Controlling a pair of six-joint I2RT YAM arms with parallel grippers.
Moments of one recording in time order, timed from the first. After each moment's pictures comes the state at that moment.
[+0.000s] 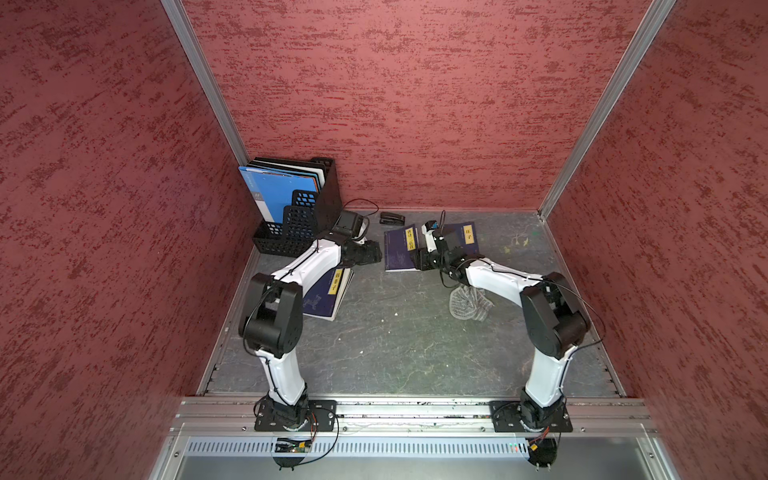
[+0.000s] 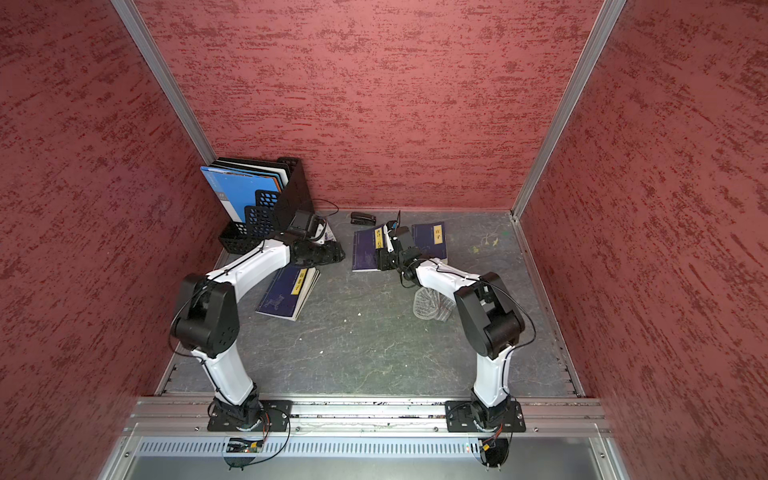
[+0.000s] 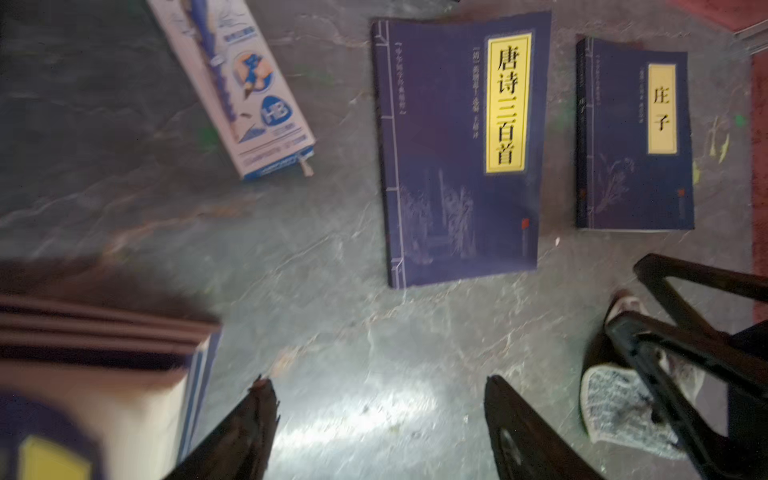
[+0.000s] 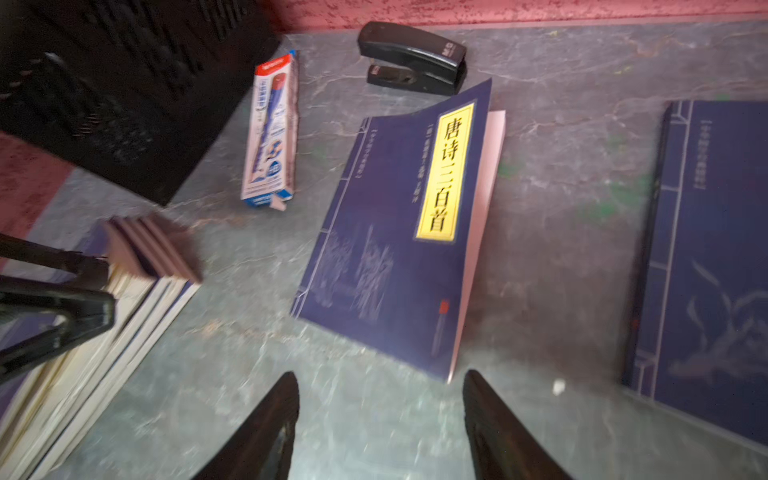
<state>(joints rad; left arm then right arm) -0.31 1.90 1.46 -0.55 0.23 -0.42 0.49 1.94 1.31 -0.06 -0.08 0.32</state>
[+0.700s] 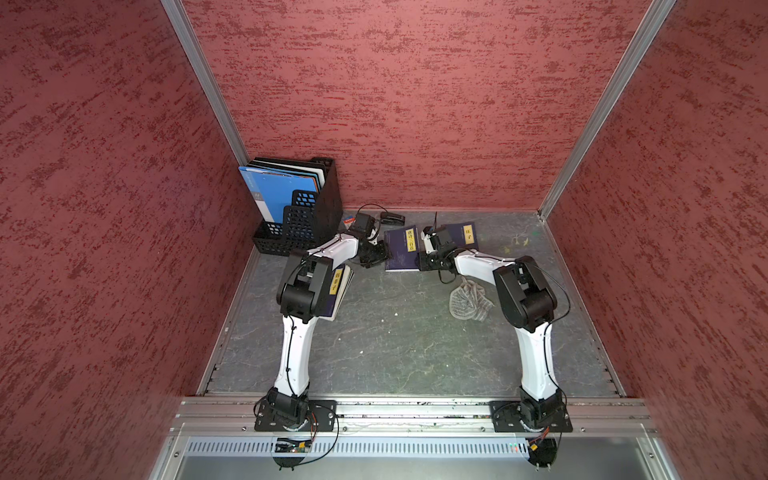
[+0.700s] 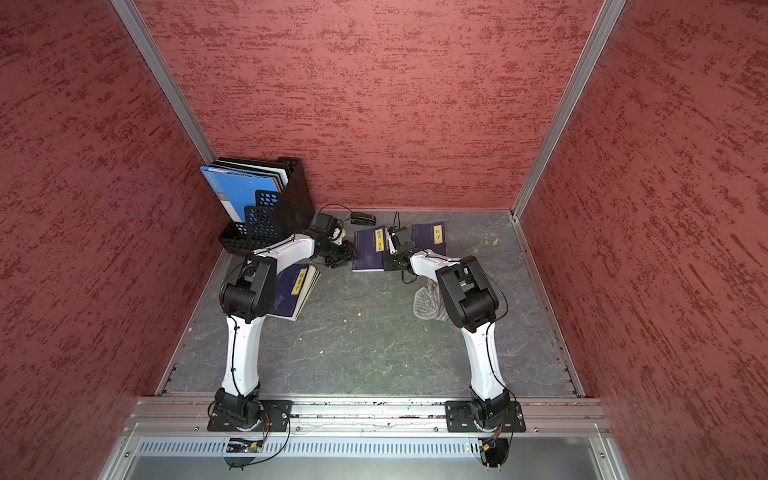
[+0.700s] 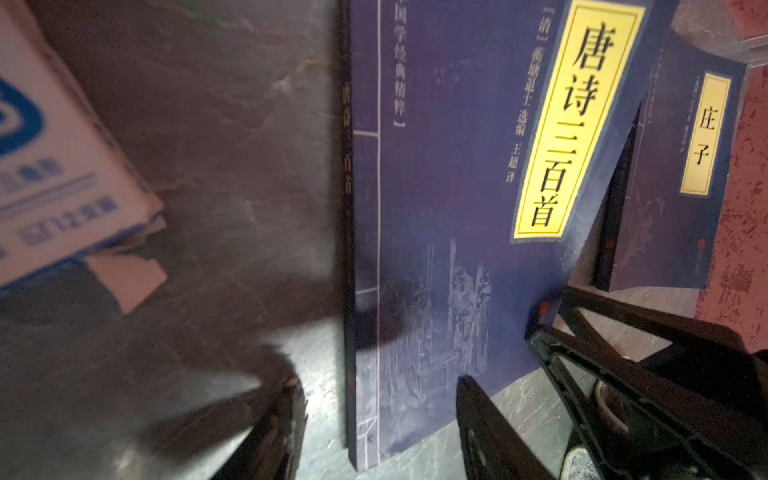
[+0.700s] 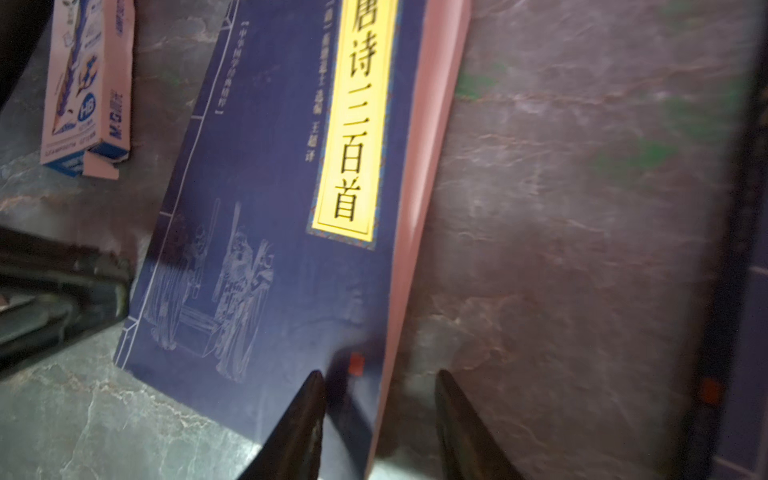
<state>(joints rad) -0.31 2.23 1.67 -0.50 0.39 -0.53 0.44 2.18 1.48 -0.17 -0.14 0.28</state>
